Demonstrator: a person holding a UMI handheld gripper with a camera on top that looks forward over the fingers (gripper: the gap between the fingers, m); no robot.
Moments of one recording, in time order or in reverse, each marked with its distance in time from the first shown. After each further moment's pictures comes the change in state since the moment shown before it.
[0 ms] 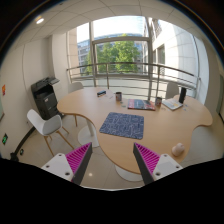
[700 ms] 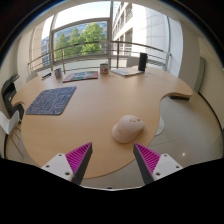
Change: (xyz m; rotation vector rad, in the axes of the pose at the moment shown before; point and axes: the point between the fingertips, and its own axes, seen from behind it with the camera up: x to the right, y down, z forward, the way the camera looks) arm 0.350 0.165 0.133 -0.150 0.325 0.140
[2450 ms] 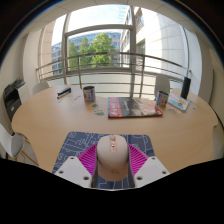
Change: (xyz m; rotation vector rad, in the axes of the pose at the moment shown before) arm -0.343 -0.223 0.185 0.144 -0.089 -0.032
